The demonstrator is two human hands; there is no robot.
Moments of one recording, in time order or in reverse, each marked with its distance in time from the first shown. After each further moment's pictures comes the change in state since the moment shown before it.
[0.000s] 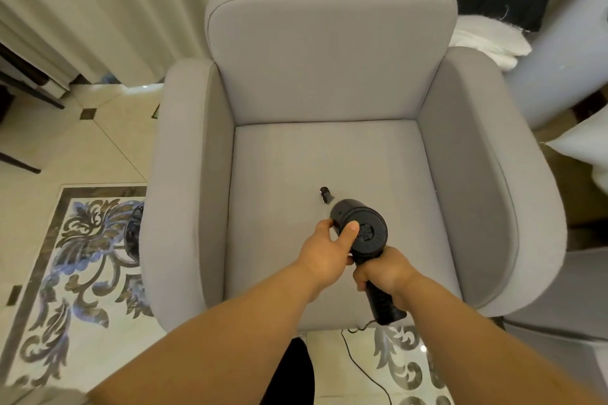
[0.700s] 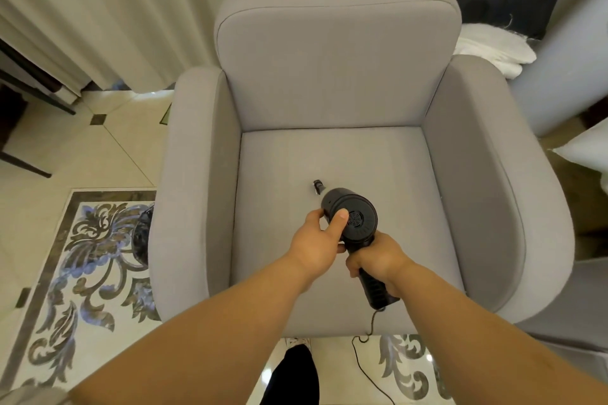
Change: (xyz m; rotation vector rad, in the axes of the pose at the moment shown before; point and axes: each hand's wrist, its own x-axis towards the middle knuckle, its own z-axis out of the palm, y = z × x) left_hand -0.001 0.012 -0.022 -0.076 0.080 0.046; right_hand 0.003 -0.029 0.007 0.001 0.009 -0.120
